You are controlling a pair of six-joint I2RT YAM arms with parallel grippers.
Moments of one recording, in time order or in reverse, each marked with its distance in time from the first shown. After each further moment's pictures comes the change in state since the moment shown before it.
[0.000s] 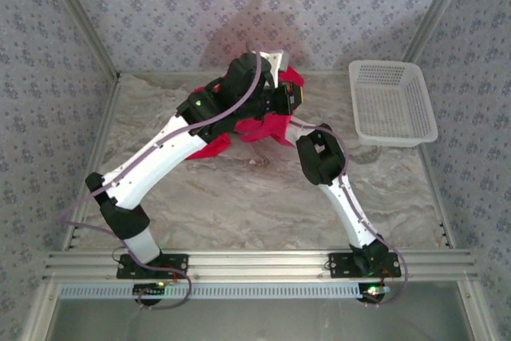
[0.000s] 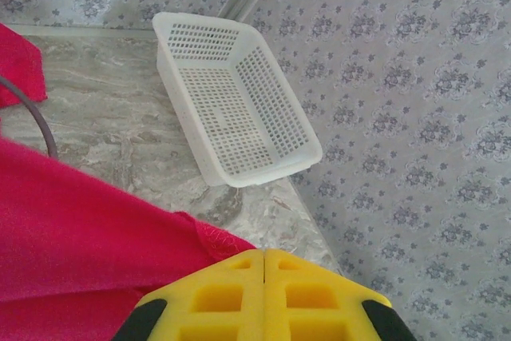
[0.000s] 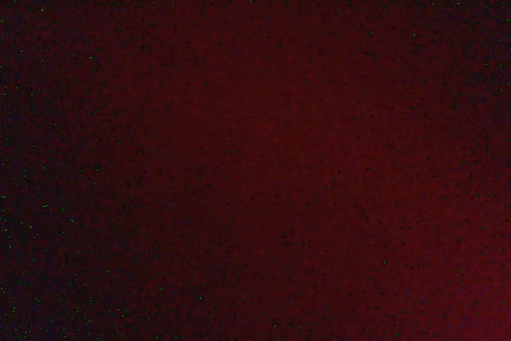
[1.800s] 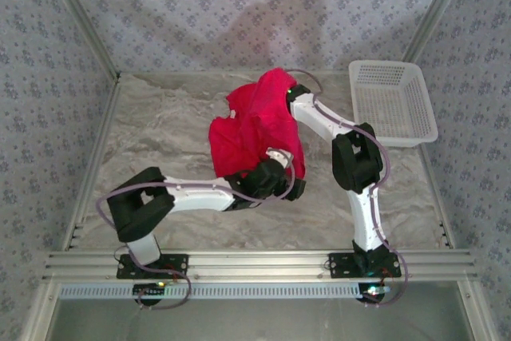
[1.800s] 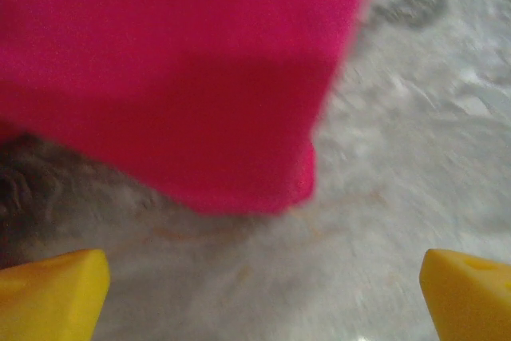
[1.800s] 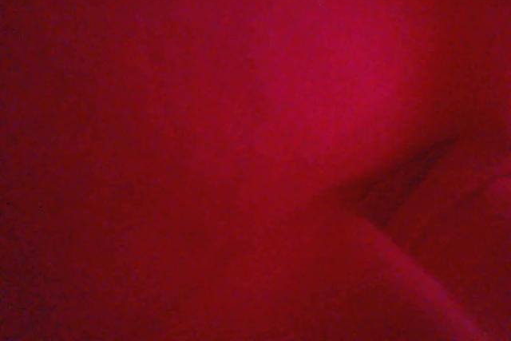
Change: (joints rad) left arm -0.163 0.061 -1.064 0.870 -0.288 0.150; right arm -0.116 -0.390 -0.312 -0.349 -0.238 -0.244
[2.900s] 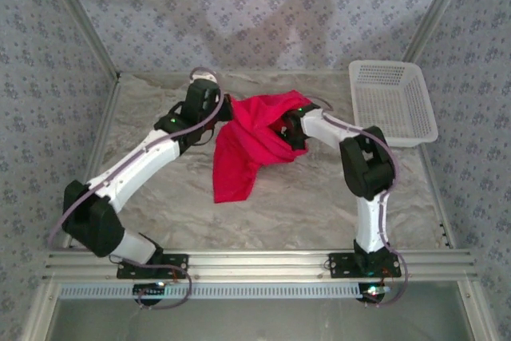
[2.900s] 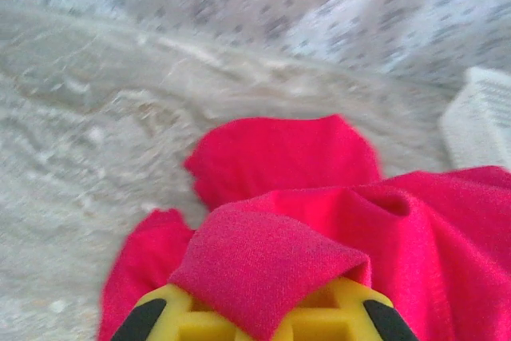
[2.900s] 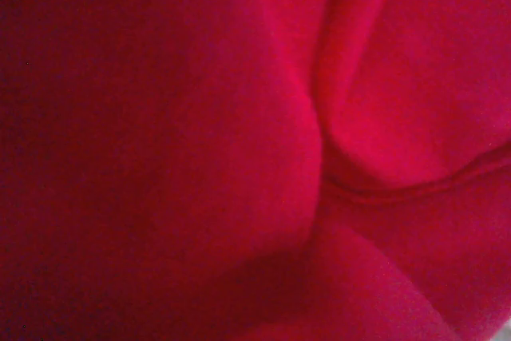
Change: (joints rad) left arm 0.562 -0.255 0.318 -0.505 0.116 -0.015; right arm -0.034 -0.175 -0.392 -0.103 0.024 -0.229
